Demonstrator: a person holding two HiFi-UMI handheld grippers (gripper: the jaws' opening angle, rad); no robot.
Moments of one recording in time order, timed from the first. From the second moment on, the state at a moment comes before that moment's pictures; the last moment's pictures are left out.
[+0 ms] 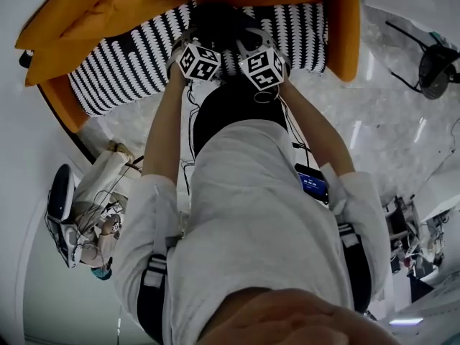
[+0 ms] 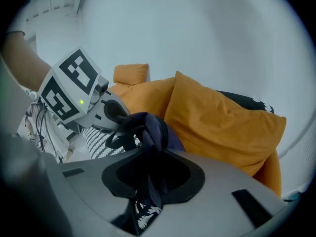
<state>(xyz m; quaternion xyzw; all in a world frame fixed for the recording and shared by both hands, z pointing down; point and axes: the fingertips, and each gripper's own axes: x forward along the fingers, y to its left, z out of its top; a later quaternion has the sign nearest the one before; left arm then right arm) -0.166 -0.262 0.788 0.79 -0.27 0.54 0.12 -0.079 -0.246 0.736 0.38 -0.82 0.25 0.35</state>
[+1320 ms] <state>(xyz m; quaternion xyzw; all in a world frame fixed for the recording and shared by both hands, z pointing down) -0.246 -0.106 0.785 0.78 -0.36 0.47 0.19 -0.150 -0.103 0.736 0.32 -0.83 0.18 0.42</state>
